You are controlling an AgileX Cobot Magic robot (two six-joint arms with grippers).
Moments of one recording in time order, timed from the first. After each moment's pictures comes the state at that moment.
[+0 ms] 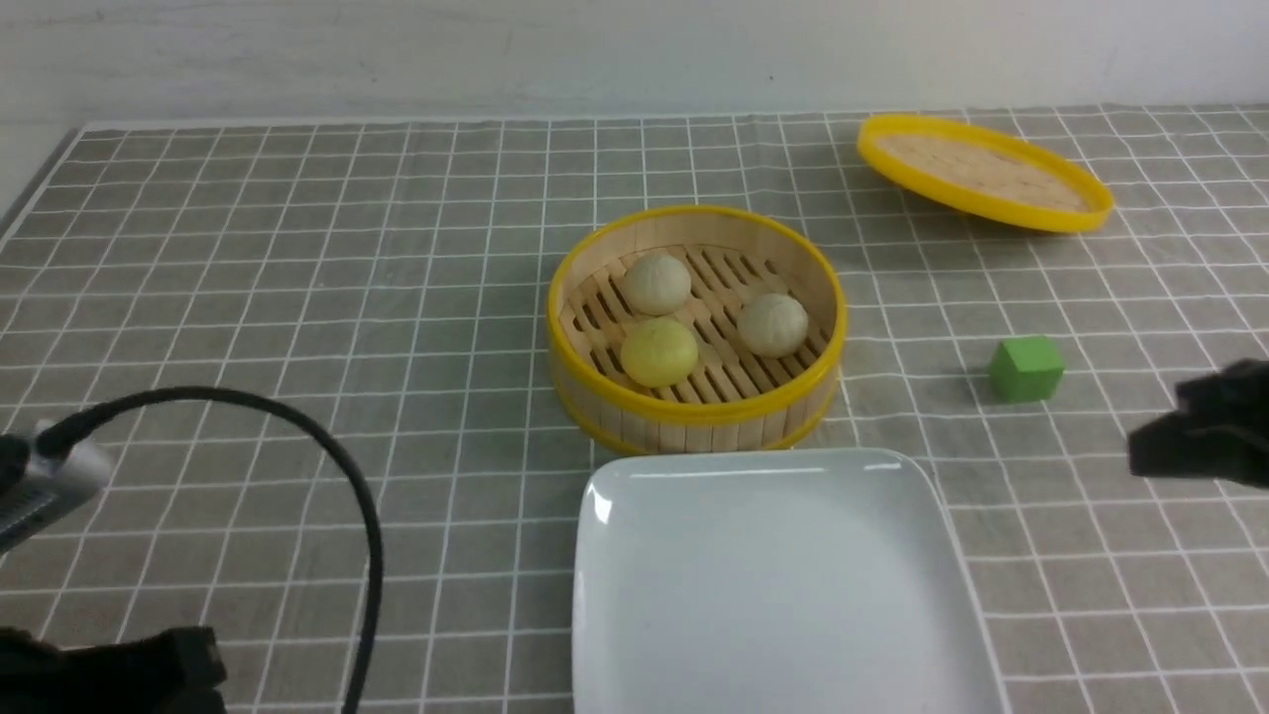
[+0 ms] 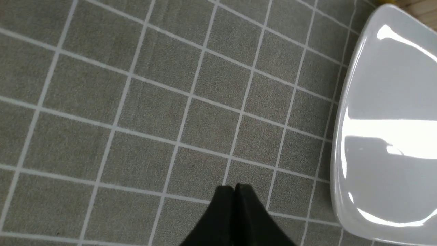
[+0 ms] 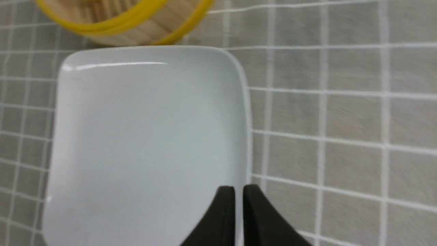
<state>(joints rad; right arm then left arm) 0.06 1.25 -0.91 0.65 0.87 -0.34 -0.03 0.73 -0.51 -0.37 0.90 -0.19</state>
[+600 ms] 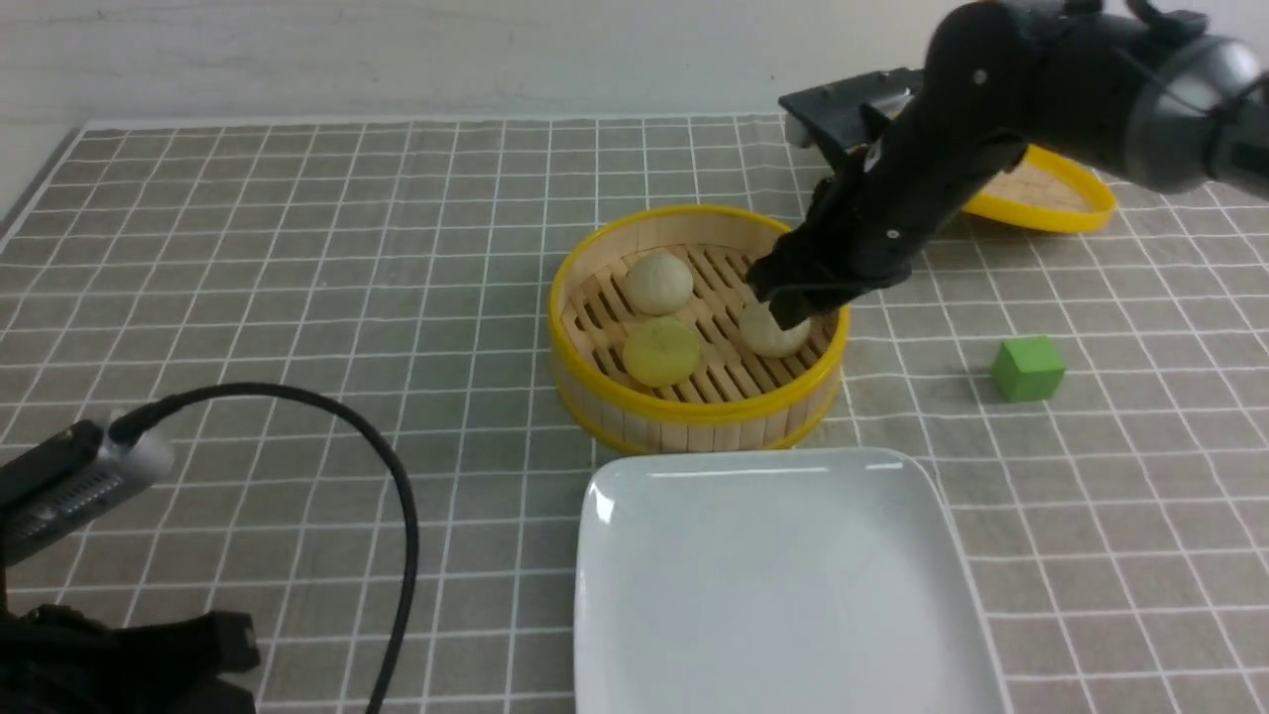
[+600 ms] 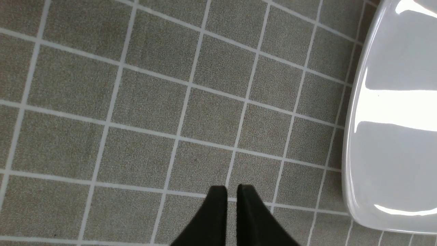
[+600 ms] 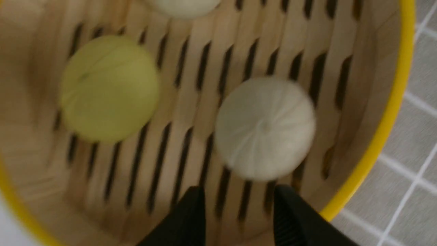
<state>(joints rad) 0.40 2.08 -1.79 0.17 0.88 -0.13 -0.03 0.83 -0.51 -0.40 0.89 -0.15</state>
